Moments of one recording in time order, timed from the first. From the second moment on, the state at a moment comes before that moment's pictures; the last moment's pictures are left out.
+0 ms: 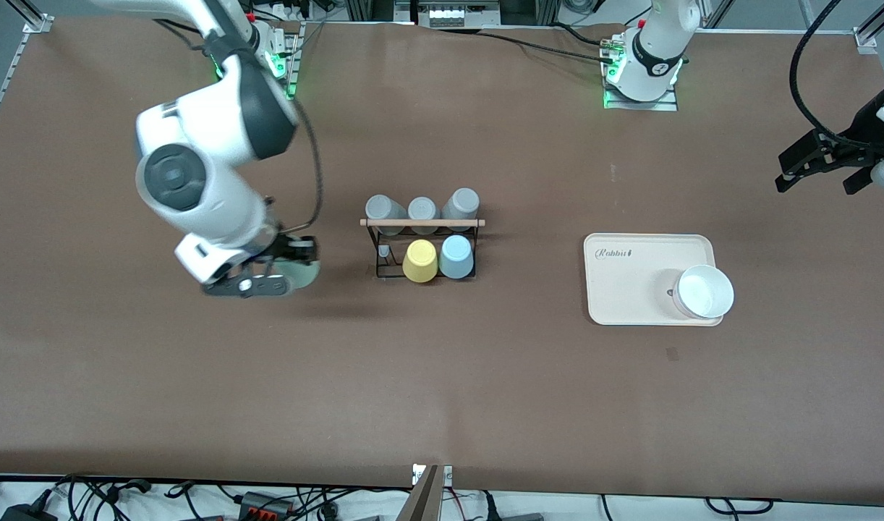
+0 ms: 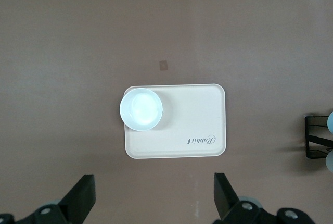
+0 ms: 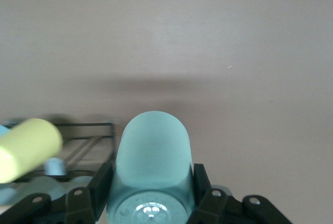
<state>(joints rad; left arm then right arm) 0.14 -0.03 -0.14 -1.61 -0.02 1.67 0.01 0.33 0.45 0.14 -1.43 -0.04 1.83 0.50</state>
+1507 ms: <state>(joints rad) 0.14 -0.03 -0.16 -1.60 -0.02 1.68 0.01 0.48 0.60 0.14 -1.37 0.04 1.88 0.78</state>
